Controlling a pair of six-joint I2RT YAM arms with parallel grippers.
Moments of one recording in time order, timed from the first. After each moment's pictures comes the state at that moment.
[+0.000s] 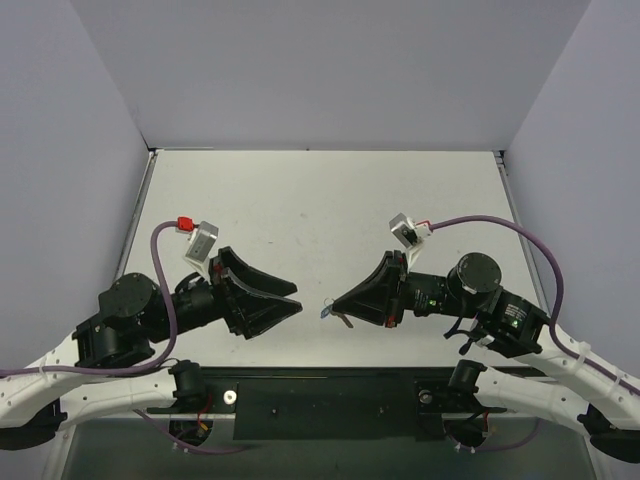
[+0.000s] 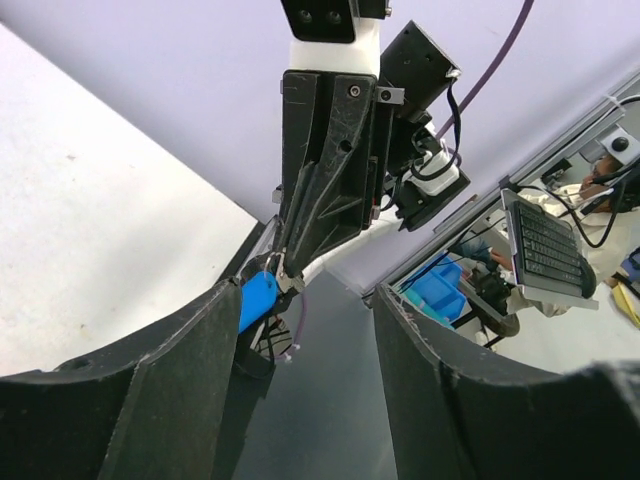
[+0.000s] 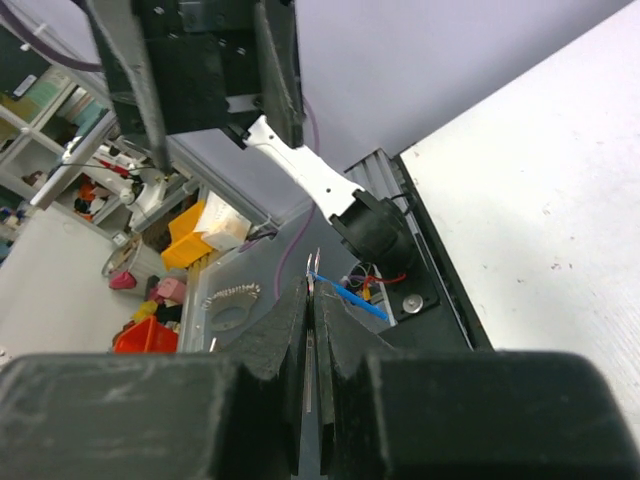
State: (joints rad) left arm -1.22 0.66 1.09 -0.32 0.00 -0.69; right arm 1.01 0.76 0.94 -0.16 -0.38 0.63
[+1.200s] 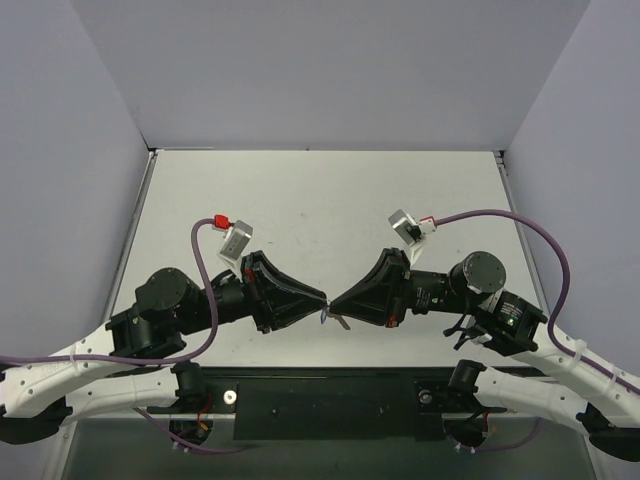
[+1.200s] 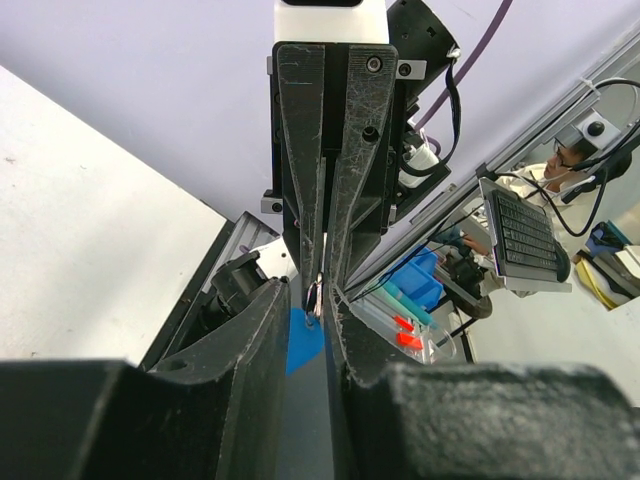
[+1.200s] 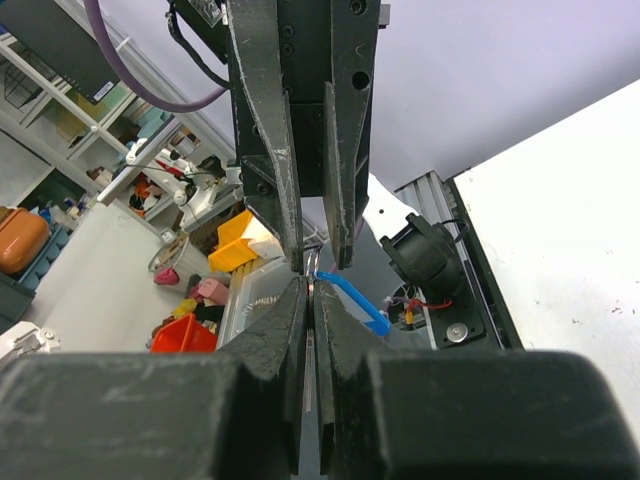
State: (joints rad) left arm -1.22 0.74 0.99 -0.08 0.09 -0.72; right arm 1.01 0.77 0.94 -0.01 -0.48 0.71
